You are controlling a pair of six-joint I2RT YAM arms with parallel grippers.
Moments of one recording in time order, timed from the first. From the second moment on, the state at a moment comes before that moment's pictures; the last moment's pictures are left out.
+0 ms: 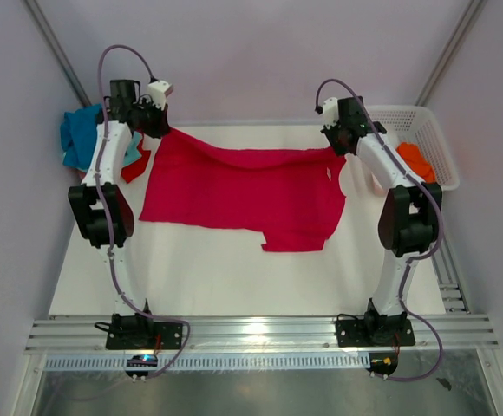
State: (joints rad) left arm 0.05 2.13 2.09 -0.67 0.48 0.42; right arm 0.15 1.98 1.74 -0.54 0.08 -0.43
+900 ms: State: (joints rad) left arm 0.05 2.13 2.13 -0.97 0.76 0.31; right arm 0.15 1.83 1.68 -0.89 -0.17 -0.47
